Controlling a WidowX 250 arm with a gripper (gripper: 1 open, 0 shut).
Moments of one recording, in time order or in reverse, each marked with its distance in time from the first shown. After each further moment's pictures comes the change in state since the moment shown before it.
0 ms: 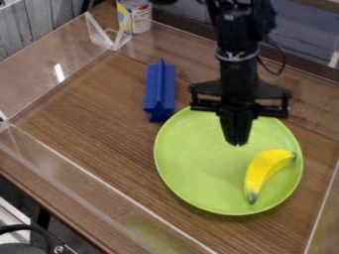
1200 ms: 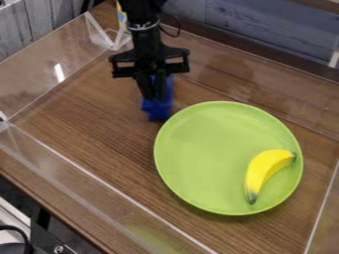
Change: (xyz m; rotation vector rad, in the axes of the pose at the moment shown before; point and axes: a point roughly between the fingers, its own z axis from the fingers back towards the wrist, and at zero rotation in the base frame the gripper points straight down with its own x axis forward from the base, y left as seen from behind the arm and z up) arm 0.071 0.131 0.007 0.053 -0.064 0.307
